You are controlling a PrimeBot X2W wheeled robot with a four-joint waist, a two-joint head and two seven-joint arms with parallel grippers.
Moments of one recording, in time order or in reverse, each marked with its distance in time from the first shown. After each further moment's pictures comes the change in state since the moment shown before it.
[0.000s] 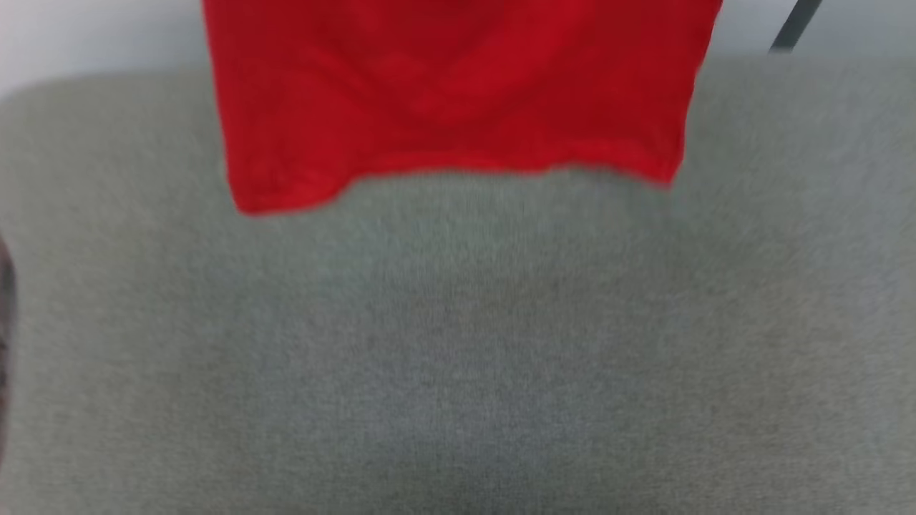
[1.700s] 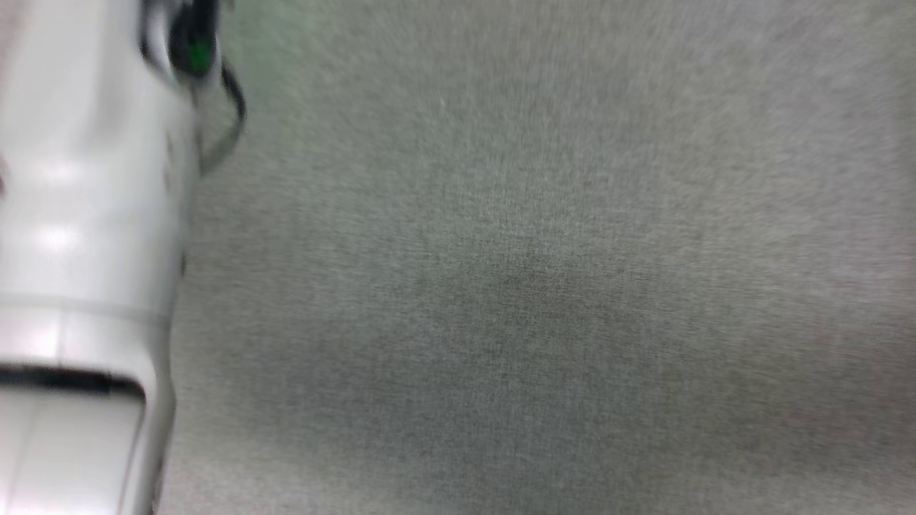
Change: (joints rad) left arm 0.347 -0.114 0.121 0.042 0.010 -0.101 -0.403; right arm 0.568 -0.308 0.042 -0.620 -0.041 0.000 -0.296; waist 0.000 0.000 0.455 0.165
